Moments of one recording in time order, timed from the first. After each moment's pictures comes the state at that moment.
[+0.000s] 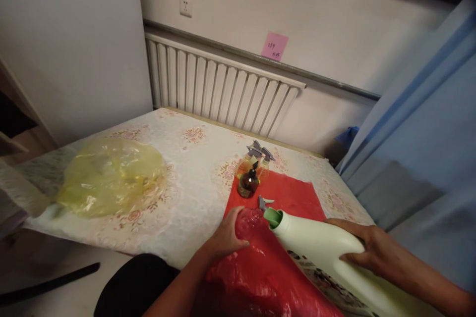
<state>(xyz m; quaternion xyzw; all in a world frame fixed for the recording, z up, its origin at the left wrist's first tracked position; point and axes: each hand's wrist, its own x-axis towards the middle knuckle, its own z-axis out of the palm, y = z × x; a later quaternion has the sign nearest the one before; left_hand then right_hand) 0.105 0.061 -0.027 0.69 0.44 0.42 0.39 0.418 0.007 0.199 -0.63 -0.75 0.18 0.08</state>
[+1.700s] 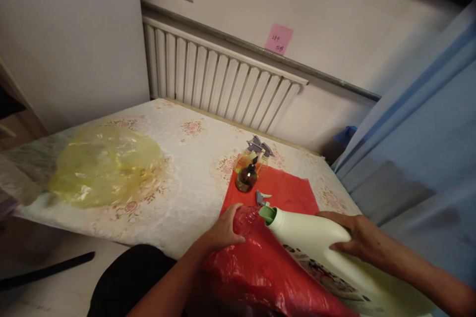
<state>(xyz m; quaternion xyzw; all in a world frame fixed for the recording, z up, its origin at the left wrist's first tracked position) 0.102 0.058 -0.028 0.69 0.42 0.41 0.43 0.402 0.015 0.208 -0.58 -0.77 0.26 0.02</state>
